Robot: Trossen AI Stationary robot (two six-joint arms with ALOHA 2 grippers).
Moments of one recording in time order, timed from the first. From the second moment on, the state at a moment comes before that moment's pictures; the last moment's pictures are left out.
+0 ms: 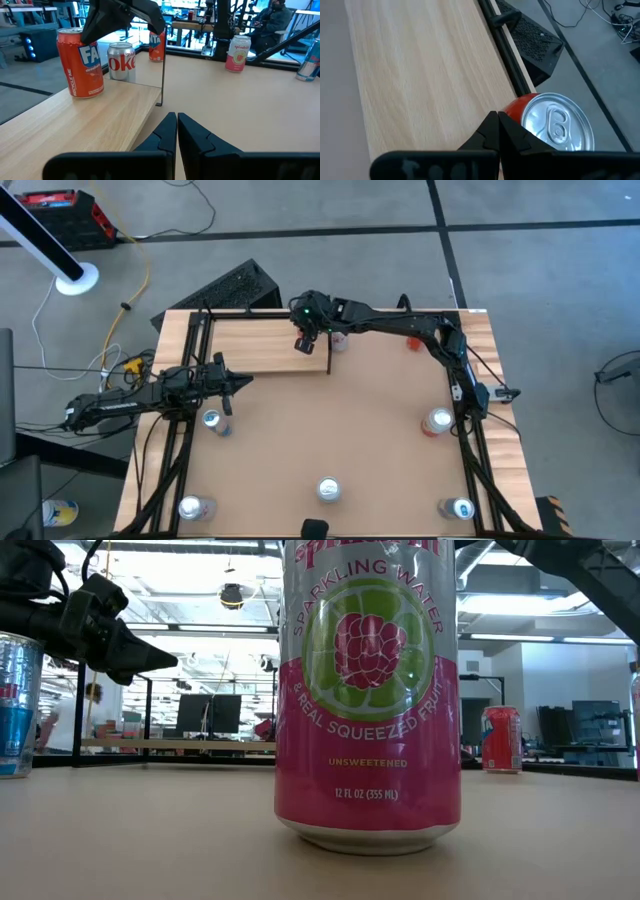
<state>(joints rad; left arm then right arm) 0.19 0.08 0.01 0.05 -0.12 -0.06 -0.36 2.14 1.93 -0.53 0.18 -0.18</state>
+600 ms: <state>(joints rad) 0.19 0.08 0.01 0.05 -0.11 -0.05 -0.29 1.85 1.93 -0.72 0.20 -0.16</state>
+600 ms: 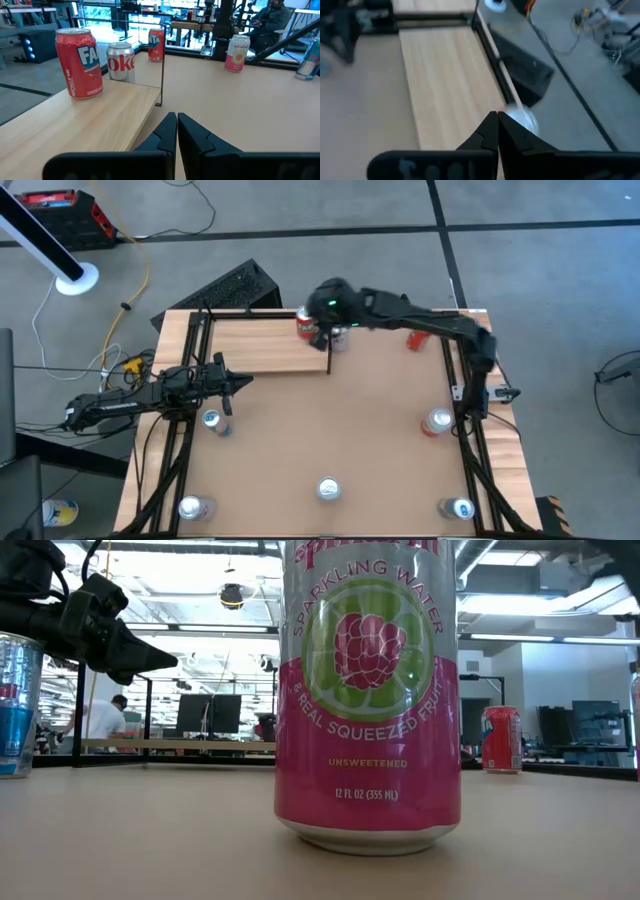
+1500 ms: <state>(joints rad) 0.19 0.08 0.01 0.07 -0.22 -0.09 -0.80 1.11 1.01 -0.86 0.36 0.26</state>
